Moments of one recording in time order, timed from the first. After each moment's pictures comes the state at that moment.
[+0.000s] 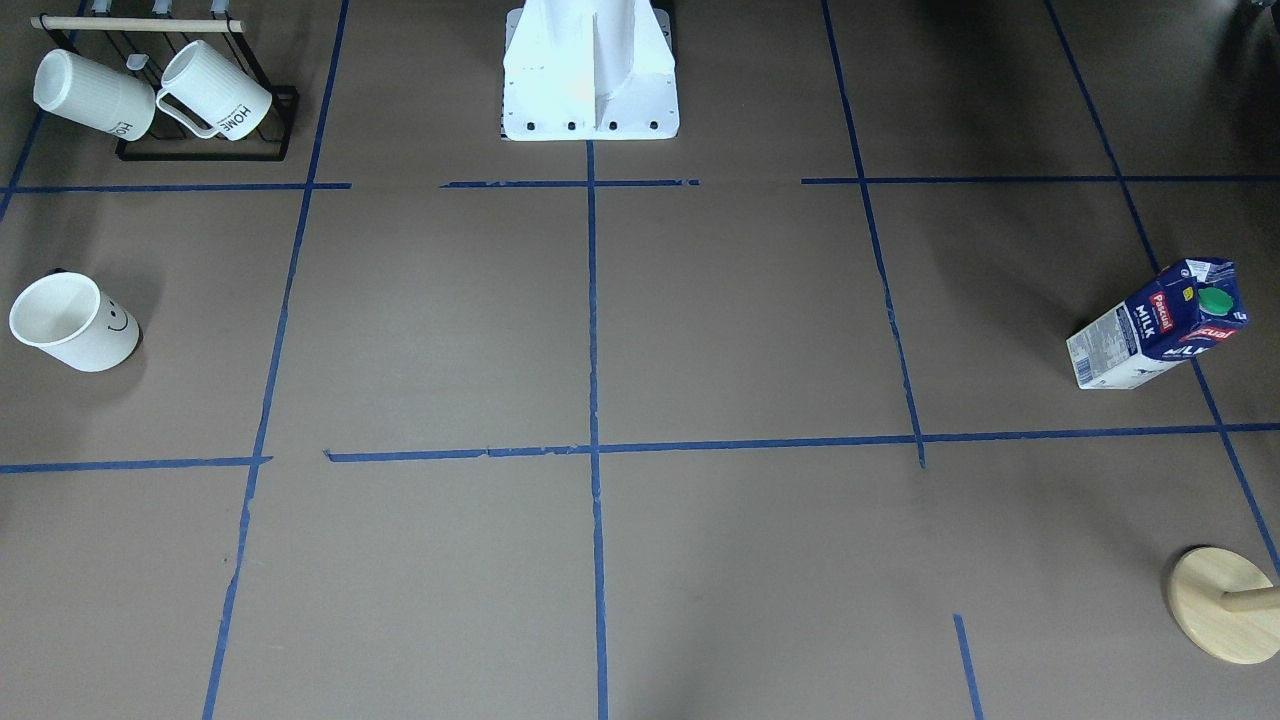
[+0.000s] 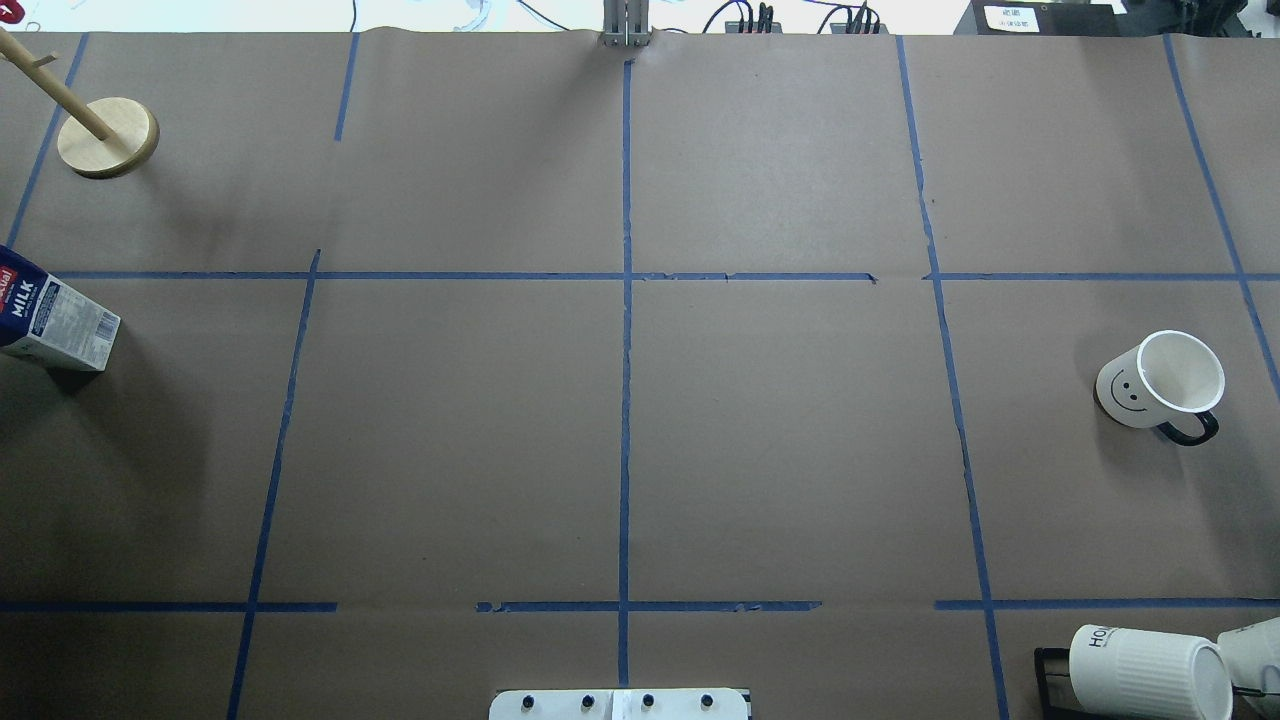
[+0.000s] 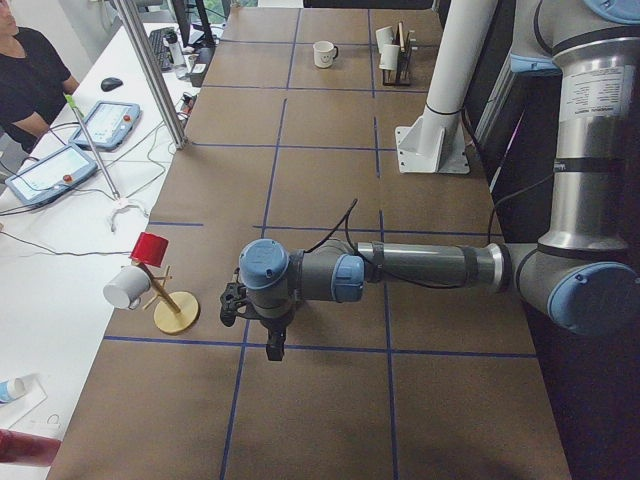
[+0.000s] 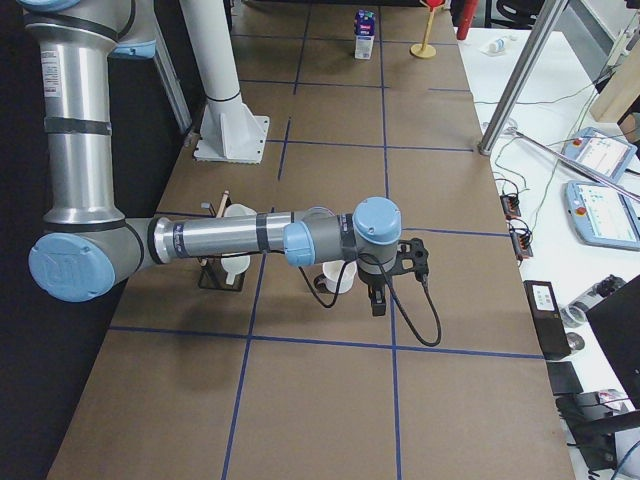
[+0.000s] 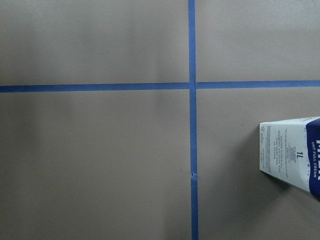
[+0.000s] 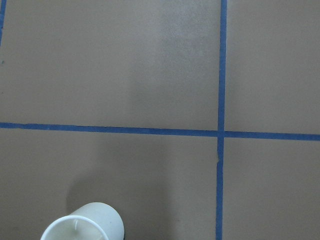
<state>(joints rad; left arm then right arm) -1.57 -1.53 -1.62 -1.57 -2.37 0.01 1.52 -1.60 1.74 -1.49 2.41 0.18</state>
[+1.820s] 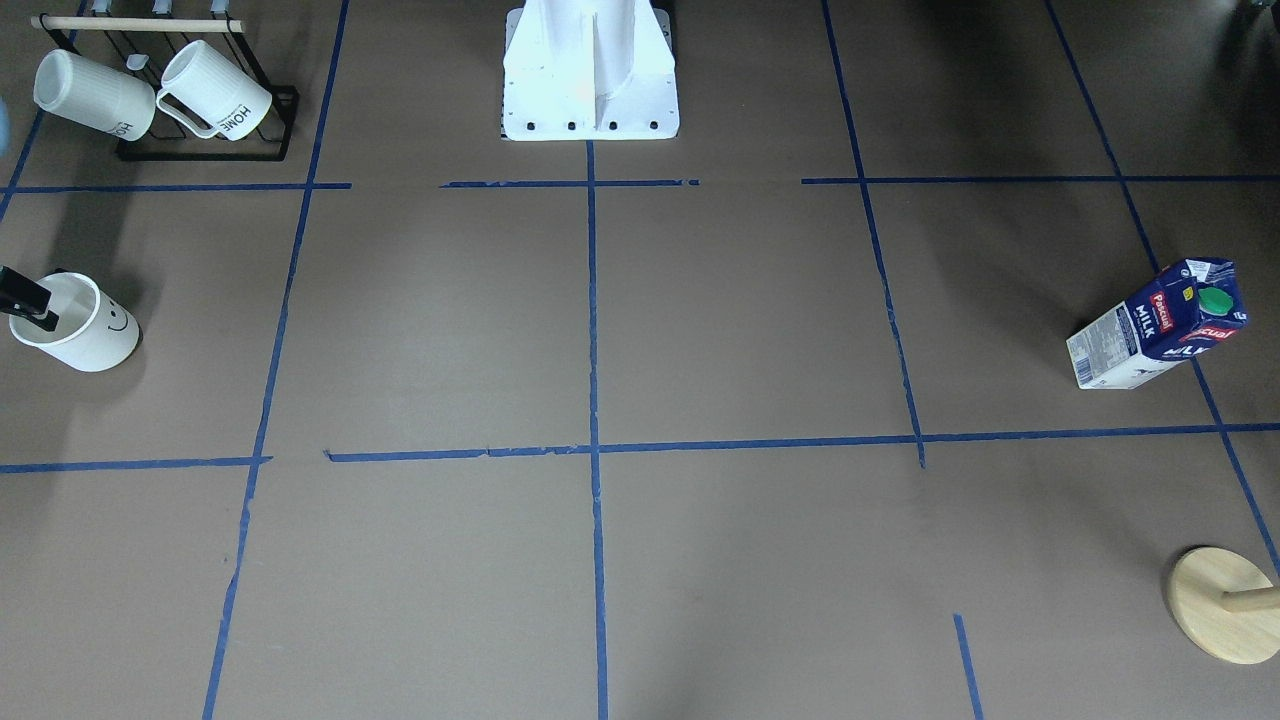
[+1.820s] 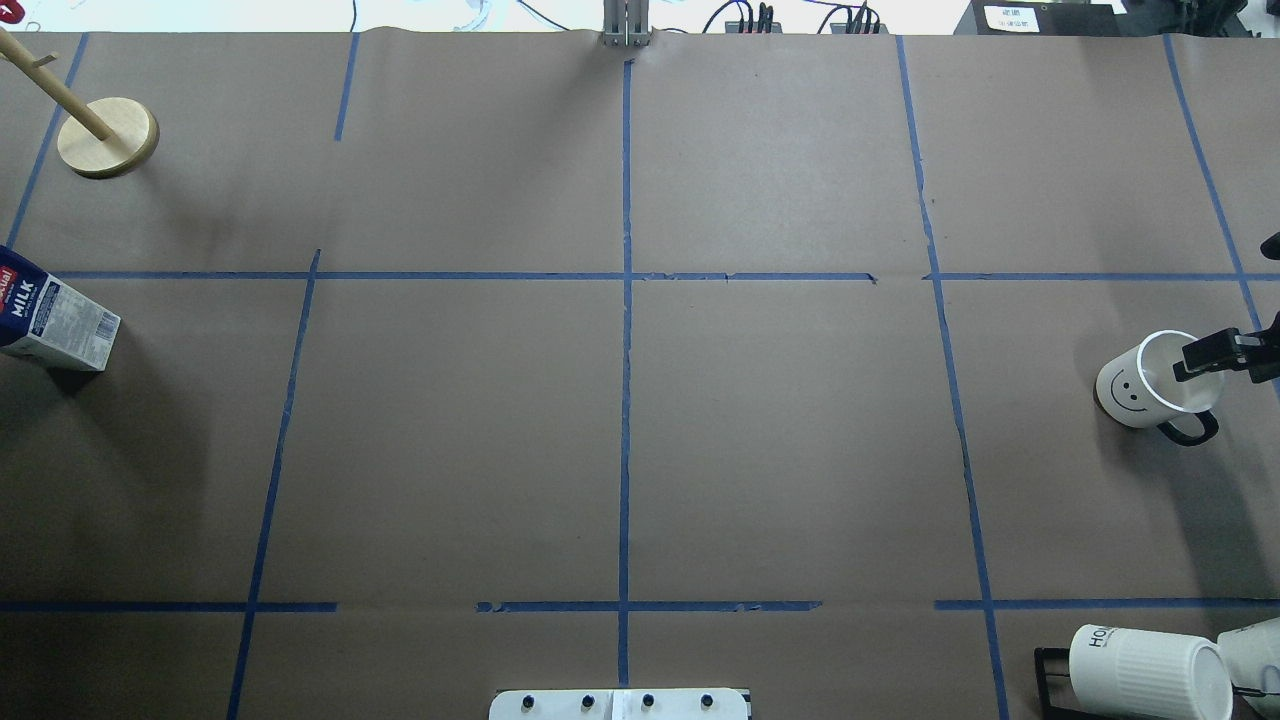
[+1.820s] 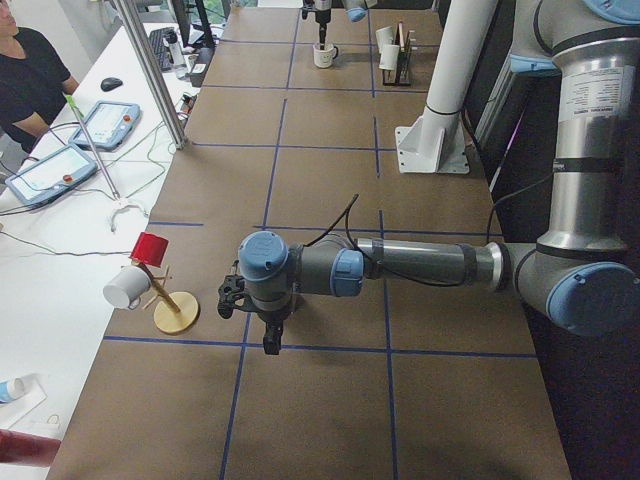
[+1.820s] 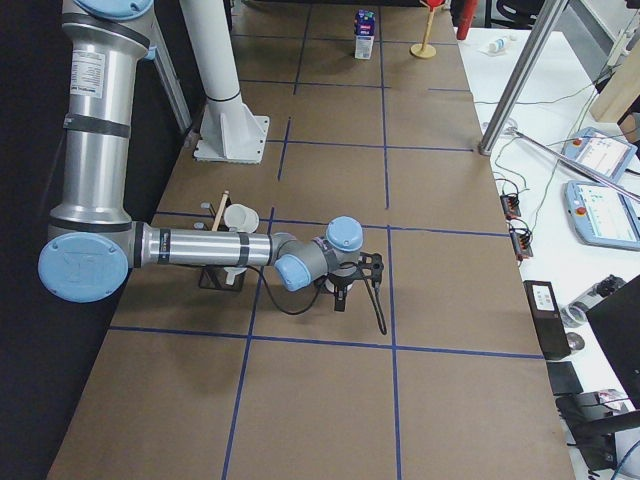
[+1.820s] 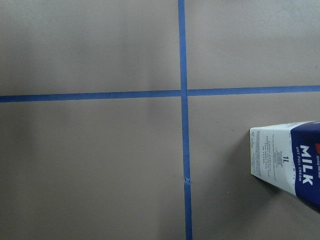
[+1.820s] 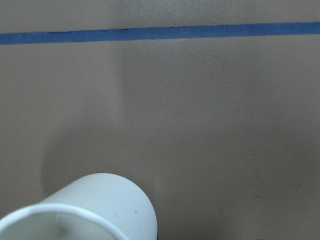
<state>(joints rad) -1.57 -1.54 -1.64 -1.57 -2.37 0.01 1.12 -1.70 1.60 -1.02 2.27 0.64</state>
